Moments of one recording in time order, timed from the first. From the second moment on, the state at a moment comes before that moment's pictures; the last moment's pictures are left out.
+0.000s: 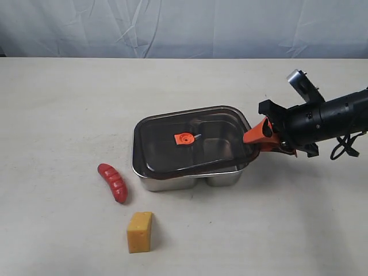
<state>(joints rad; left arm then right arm) 0.01 0.00 -0.04 -0.13 0.49 -0.15 0.14 1.87 -0.84 1.32 0.84 -0.99</state>
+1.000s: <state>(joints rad) 0.01 0.00 -0.04 -0.13 0.49 -0.15 0.14 1.75 -0.84 1.29 0.89 -0.99</state>
